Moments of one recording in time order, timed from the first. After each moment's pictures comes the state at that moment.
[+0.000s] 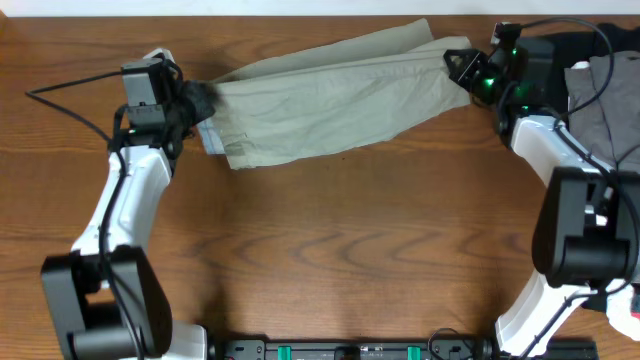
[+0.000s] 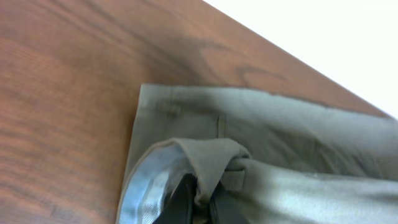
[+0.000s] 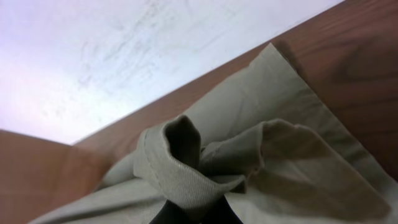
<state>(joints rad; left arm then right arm) 0.10 1.66 1.13 -0.17 0.16 -0.45 -0.06 2.00 1.26 0.28 -0.53 0.68</state>
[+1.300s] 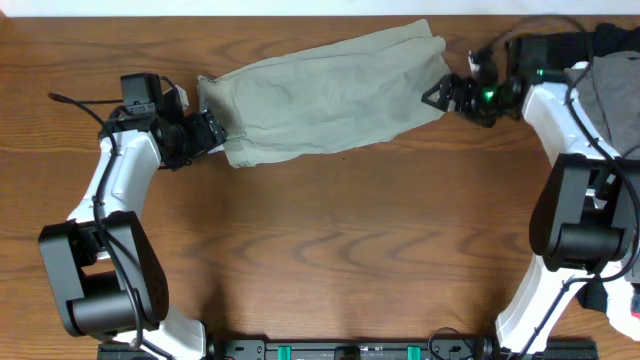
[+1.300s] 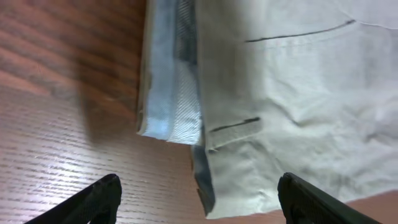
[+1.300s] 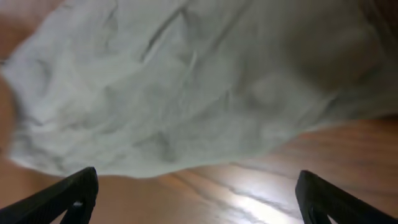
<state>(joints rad) 0.16 1.76 1.20 -0.60 0.35 -0.30 -0.07 2.08 1.63 -0.72 -0.57 0.13</state>
